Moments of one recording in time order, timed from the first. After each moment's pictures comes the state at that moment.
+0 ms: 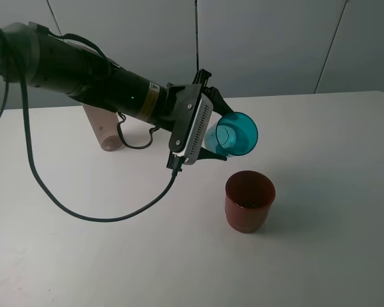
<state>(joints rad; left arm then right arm) -0.57 1.99 -1.23 1.70 -0.71 -0.38 0.03 0.00 -0.50 0.09 1.10 0.00</state>
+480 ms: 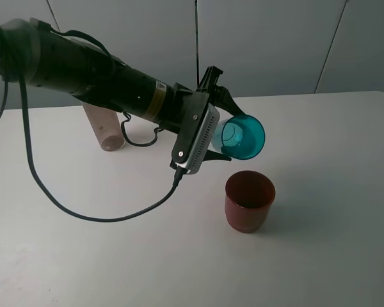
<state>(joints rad) -0.61 1.97 -1.23 1.70 -0.67 -0.25 0.03 0.00 -0.50 0.09 1.10 0.00</state>
